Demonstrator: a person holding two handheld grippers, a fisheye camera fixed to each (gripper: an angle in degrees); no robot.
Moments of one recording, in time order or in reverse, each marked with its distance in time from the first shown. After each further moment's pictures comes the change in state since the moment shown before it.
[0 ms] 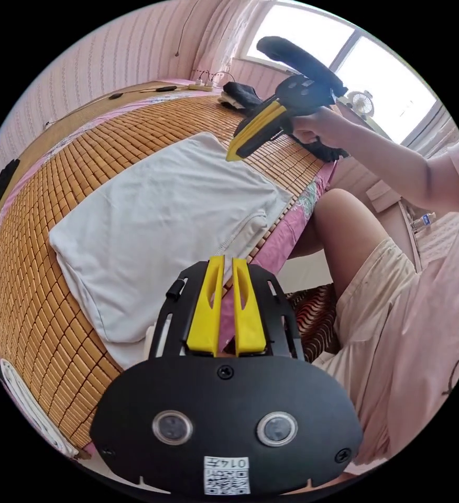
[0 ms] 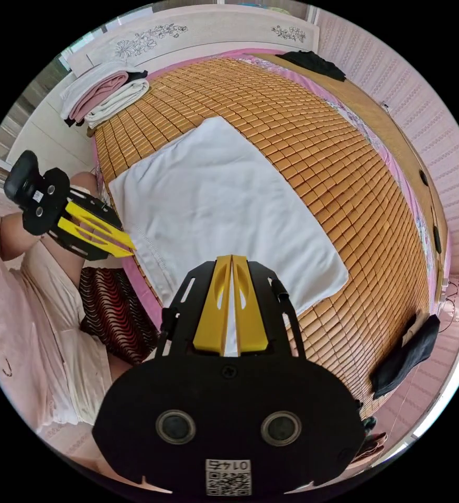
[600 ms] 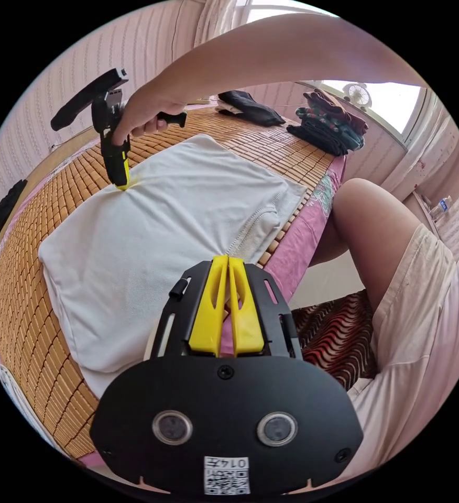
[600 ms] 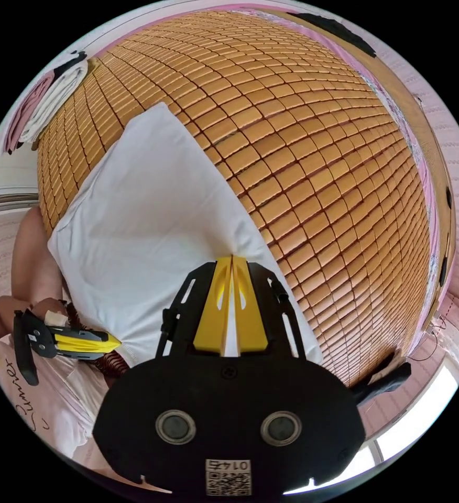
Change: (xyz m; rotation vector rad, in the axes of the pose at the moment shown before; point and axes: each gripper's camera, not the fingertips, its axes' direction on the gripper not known) left arm 0.032 0.032 0.062 0.093 -0.108 0.059; right arm 0.065 -0.166 0.088 -0.267 0.018 -0.009
